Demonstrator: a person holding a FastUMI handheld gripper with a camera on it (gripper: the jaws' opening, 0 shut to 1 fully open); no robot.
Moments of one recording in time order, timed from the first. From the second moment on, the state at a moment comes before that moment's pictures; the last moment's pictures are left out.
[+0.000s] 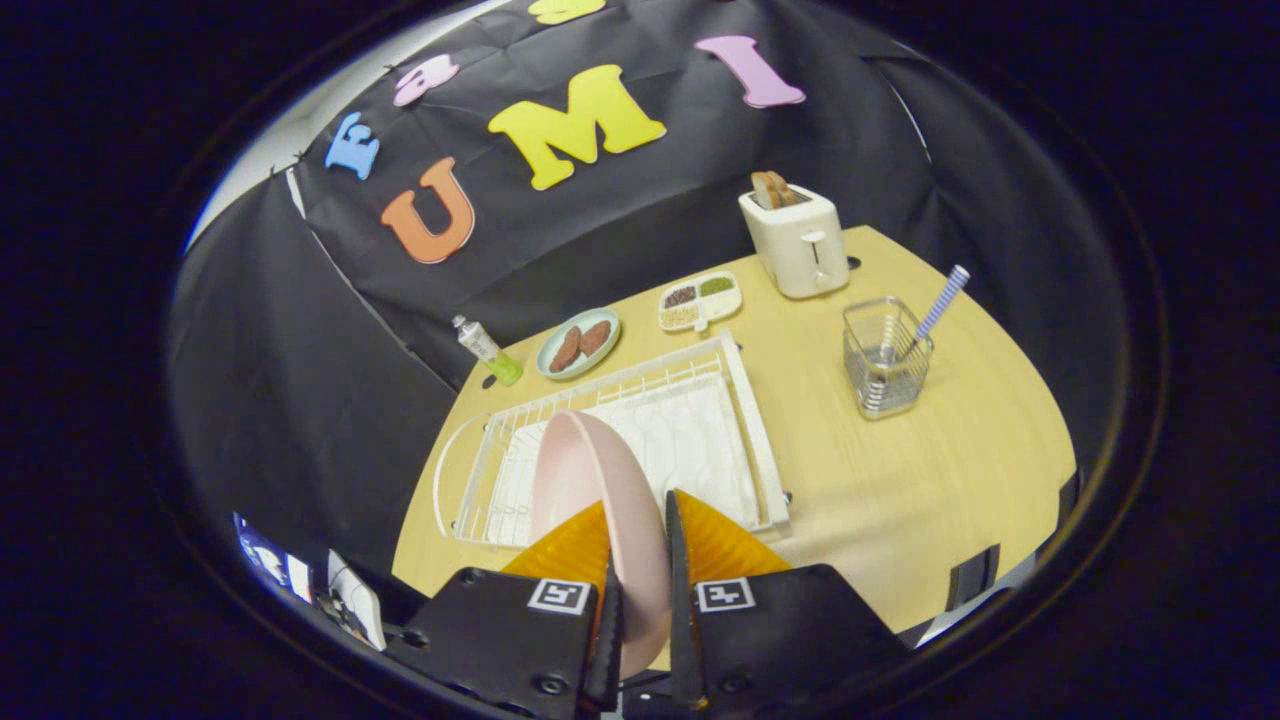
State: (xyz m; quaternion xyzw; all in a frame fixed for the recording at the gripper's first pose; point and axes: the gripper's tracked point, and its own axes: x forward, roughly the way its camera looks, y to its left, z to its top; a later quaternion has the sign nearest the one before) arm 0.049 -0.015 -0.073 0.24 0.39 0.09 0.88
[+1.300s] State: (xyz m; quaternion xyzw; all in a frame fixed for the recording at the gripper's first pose) arm 0.013 -0.055 -0.204 0.31 0.36 0.03 0.88
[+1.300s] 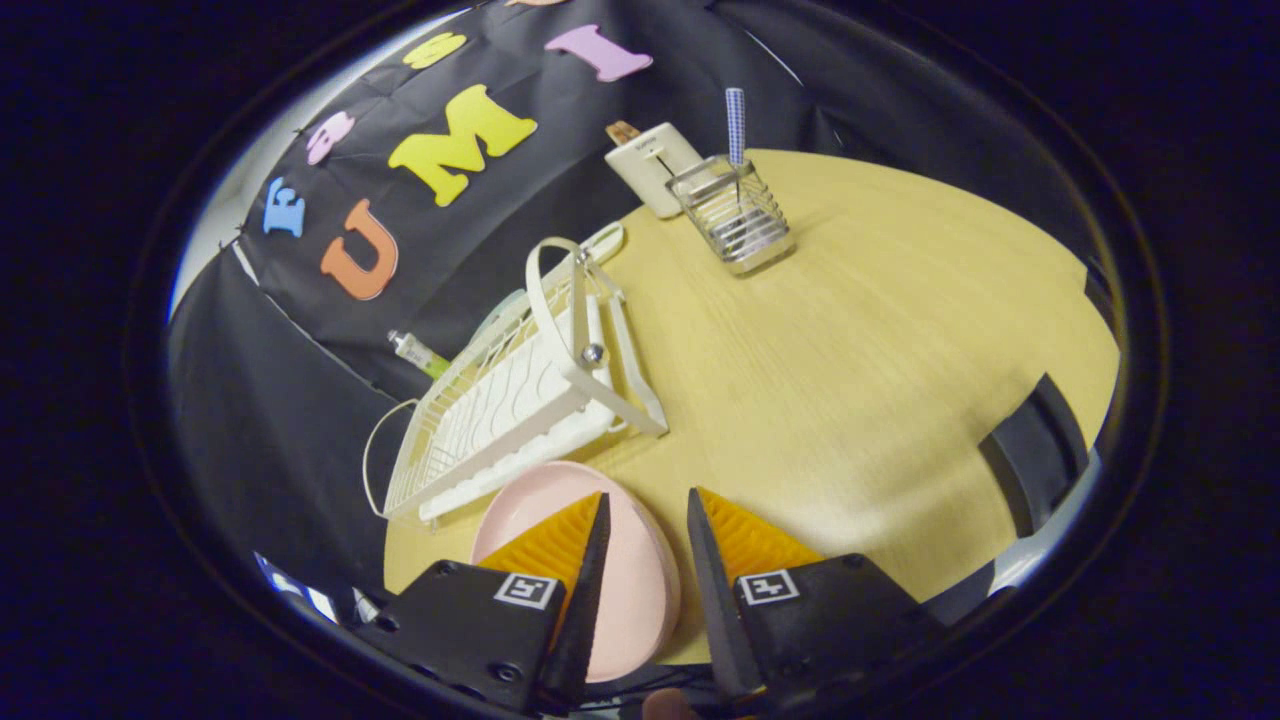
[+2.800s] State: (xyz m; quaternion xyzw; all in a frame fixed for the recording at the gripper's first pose) arm 0.214 -0.257 -0.128 0.07 0.18 0.01 0.98
